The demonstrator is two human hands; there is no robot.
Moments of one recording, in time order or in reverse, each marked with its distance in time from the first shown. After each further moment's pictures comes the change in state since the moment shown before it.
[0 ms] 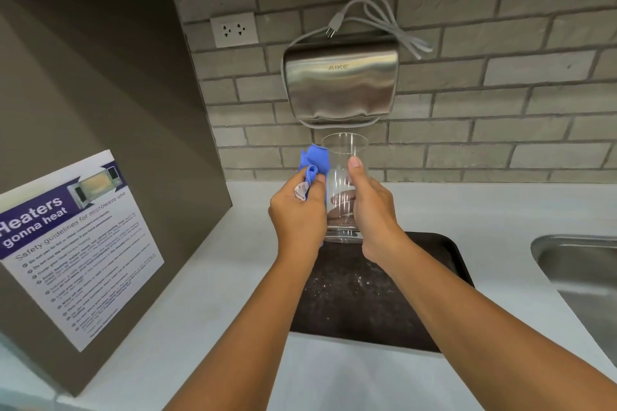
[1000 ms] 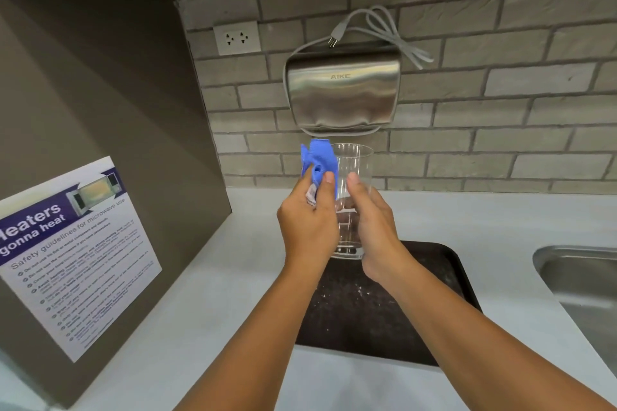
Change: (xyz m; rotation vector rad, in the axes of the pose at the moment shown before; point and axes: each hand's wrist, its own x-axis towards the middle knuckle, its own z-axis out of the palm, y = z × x) left_hand -0.002 0.009 0.006 -0.031 -0.054 0.028; right_hand -0.009 0.005 0.000 0.121 -0.057 -0.015
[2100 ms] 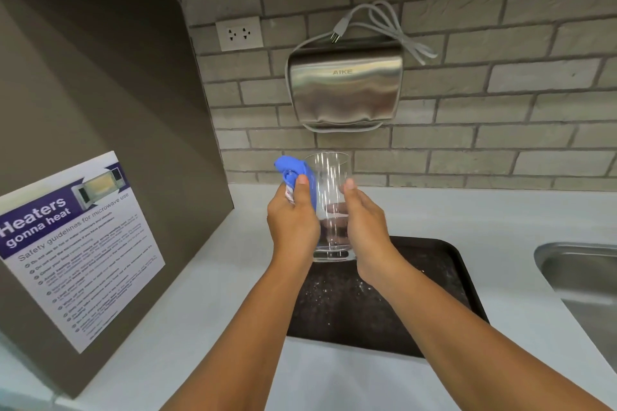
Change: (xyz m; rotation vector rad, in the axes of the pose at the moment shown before) left_hand 0.007 -0.014 -0.015 -0.026 0.058 -0.205; right_hand -0.004 0.011 0.009 -0.165 0.038 0.015
